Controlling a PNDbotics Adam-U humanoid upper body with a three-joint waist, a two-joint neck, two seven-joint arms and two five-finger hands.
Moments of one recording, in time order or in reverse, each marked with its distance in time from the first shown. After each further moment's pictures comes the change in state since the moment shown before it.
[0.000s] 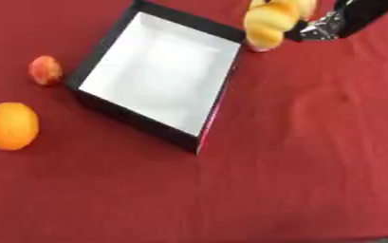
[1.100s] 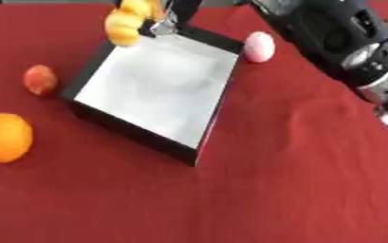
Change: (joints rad) left arm -0.042 0.061 0.075 -0.043 0.016 -0.050 0.077; right arm -0.312 0.523 0.149 0.595 0.253 -0.173 0.151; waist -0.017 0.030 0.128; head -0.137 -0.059
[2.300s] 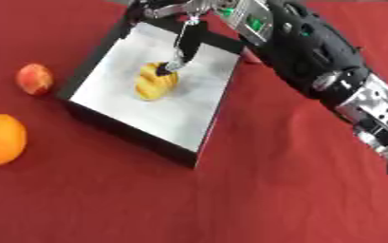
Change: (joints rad) left arm 0.004 0.000 0.001 0.000 -0.005 0.002 0.001; right arm 0.041 -0.048 -0.052 0.057 0.143 -0.105 0.023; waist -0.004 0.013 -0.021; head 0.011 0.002
